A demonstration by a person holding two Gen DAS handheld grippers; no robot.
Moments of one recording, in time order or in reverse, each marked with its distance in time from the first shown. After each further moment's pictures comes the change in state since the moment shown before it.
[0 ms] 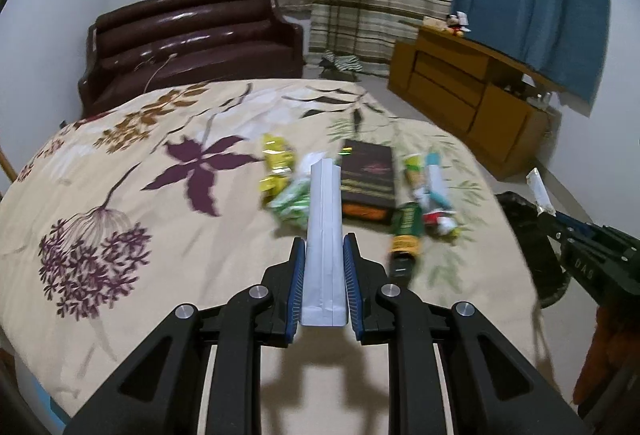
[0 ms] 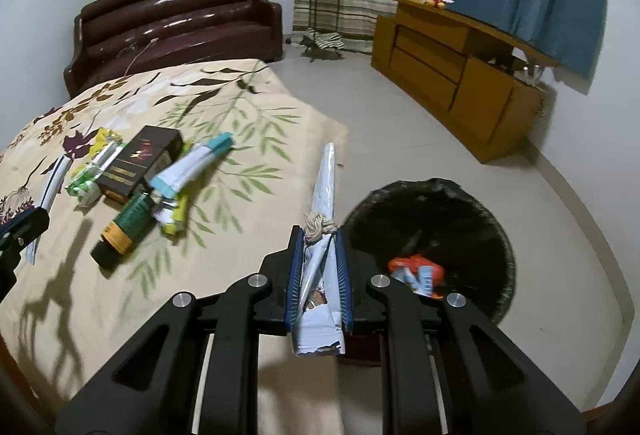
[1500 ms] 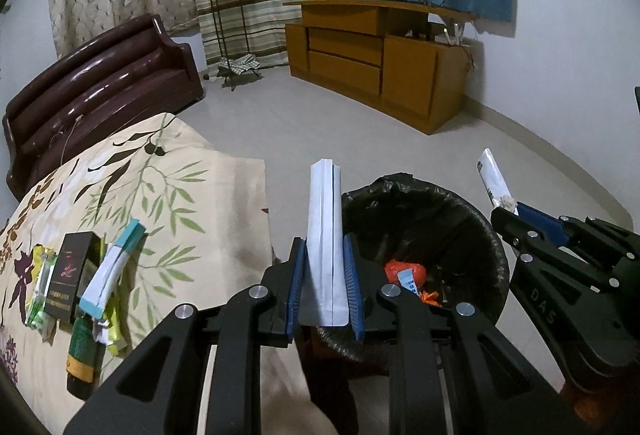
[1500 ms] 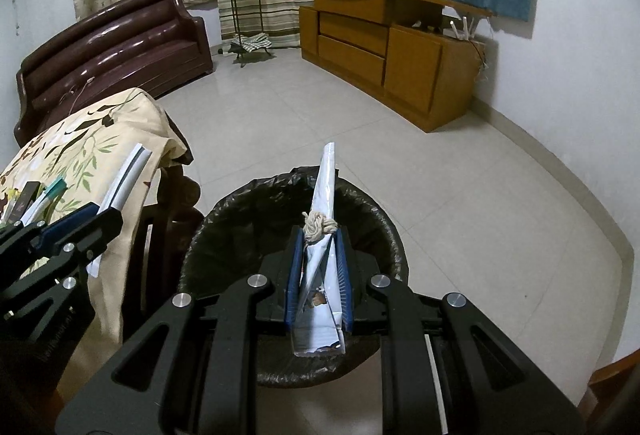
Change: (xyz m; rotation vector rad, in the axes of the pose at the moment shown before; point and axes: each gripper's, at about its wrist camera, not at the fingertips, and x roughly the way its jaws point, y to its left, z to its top) left arm 0.087 -0.239 0.026 0.312 0.041 -0.151; right arm 0.038 -0.165 -0.014 0.206 0.014 -0.111
